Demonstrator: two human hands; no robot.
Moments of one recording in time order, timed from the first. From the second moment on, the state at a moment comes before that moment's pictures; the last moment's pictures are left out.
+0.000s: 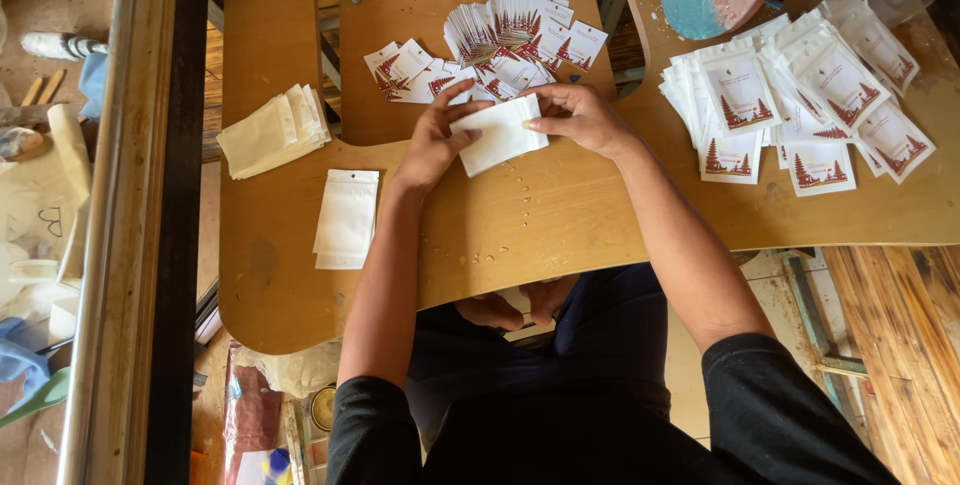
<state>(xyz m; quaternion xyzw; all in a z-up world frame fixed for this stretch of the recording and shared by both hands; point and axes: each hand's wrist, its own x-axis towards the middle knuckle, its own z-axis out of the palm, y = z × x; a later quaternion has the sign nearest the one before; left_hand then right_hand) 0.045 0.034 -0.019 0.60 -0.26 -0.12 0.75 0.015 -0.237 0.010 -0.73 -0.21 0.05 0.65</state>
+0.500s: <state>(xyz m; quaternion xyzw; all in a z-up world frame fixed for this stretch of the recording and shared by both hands) 0.031 0.034 -0.021 0.54 -0.27 -0.10 0.79 0.026 -0.246 -0.014 -0.71 -0.16 0.02 0.68</state>
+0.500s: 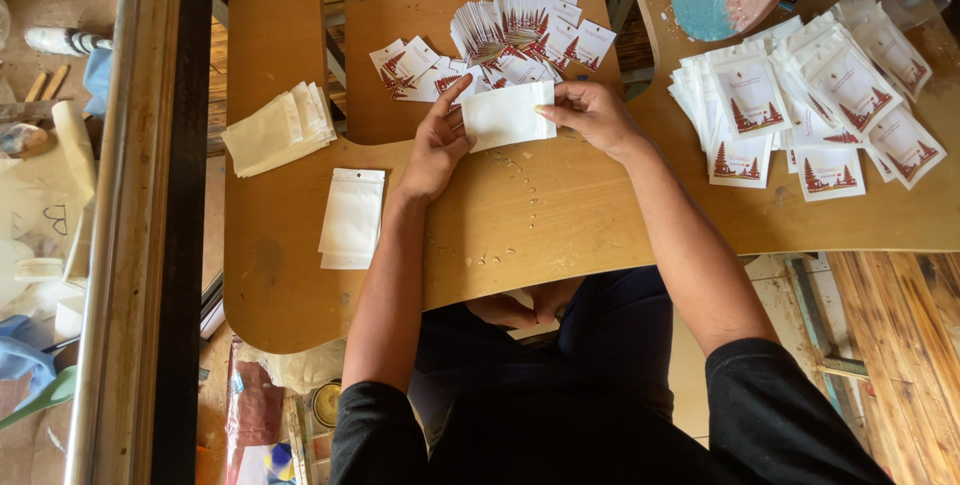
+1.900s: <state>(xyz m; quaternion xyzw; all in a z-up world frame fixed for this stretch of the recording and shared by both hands) -0.002 0.002 -0.010 0.89 -0.37 0.22 0.14 0.008 -0.229 -0.003 -0.78 -0.26 0.03 0.57</state>
